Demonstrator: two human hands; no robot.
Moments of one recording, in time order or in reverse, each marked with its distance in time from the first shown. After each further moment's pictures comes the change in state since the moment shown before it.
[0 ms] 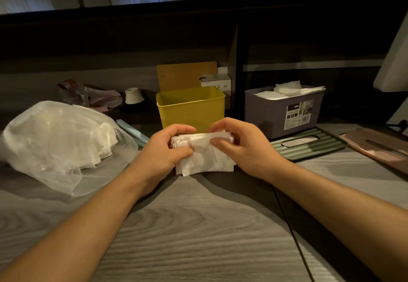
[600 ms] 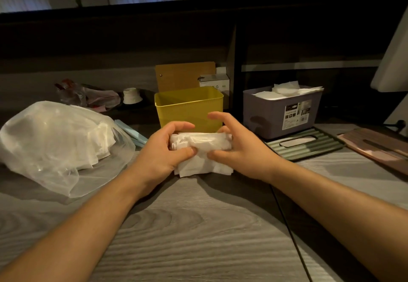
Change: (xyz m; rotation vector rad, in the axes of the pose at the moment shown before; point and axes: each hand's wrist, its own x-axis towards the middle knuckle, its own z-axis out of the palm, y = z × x) left_hand 0.000 -0.002 0.000 -0.013 -0.004 0.030; right_hand -0.003 -0.008 -0.003 0.060 -0.131 0.078
